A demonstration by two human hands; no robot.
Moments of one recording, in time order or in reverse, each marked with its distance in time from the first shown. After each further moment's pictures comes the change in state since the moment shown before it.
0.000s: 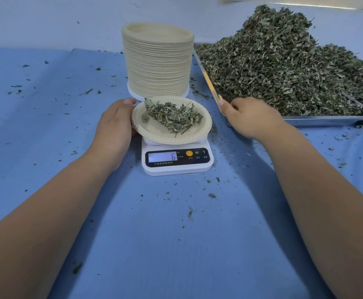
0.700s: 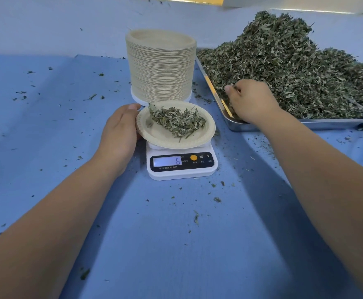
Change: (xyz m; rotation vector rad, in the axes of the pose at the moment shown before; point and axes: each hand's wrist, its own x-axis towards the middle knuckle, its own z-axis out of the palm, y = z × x) left_hand 0.002 -0.003 -0.002 0.054 0.000 0.024; right_hand 0.038 -0.007 -0.013 0.224 0.147 0.056
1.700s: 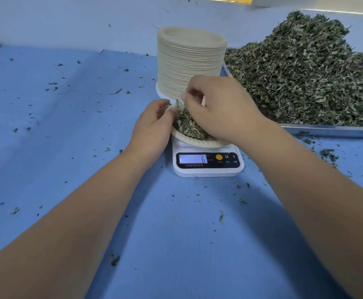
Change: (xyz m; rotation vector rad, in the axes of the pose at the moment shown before) left_hand -0.005 0.001 0.002 0.083 -0.052 0.068; right_hand -0.066 -0.141 -0.011 0.132 0.042 -0.478
